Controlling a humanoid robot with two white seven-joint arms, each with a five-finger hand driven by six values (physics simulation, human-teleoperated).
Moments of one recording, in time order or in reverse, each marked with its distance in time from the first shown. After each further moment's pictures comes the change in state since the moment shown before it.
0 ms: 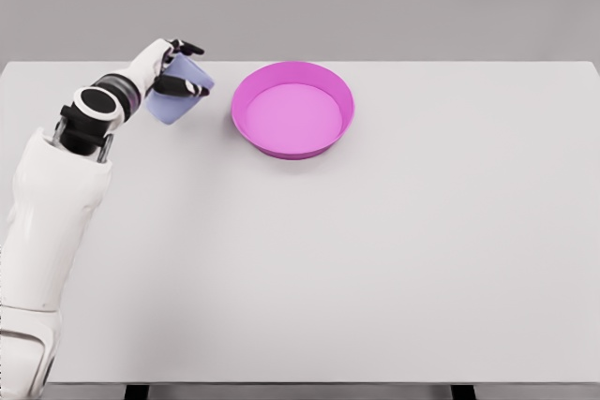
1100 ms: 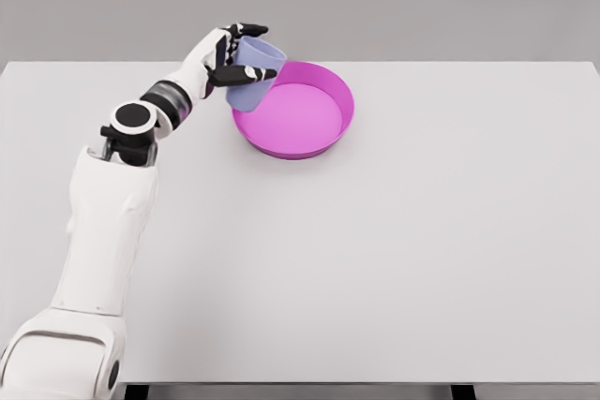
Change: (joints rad) left arm 0.029 -0.214 0.152 0.103 0.189 -0.281 0.001; right arm 0.000 0.000 0.000 0.000 0.000 0.000 0.000
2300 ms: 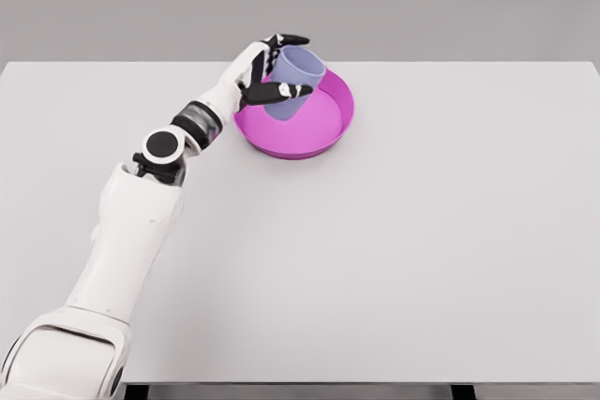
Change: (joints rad) left arm -0.002 -0.004 -0.136 0.183 0.126 -0.389 -0.013; right arm 0.000 0.000 0.000 0.000 0.000 0.001 0.000
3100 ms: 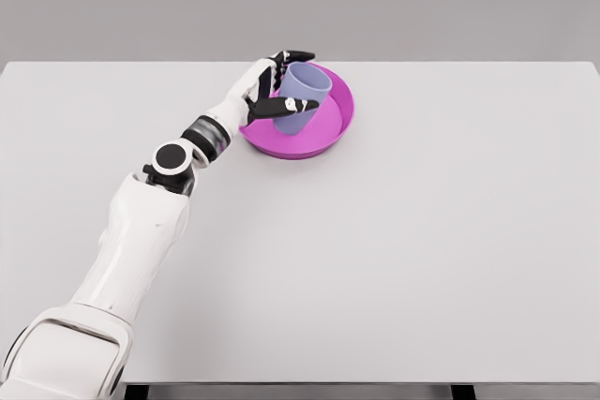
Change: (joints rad) left arm -0.014 0.000 -0.065 0.122 0.100 -0.079 0.009; right arm -0.002 0.000 0.000 0.000 0.000 0.000 0.000
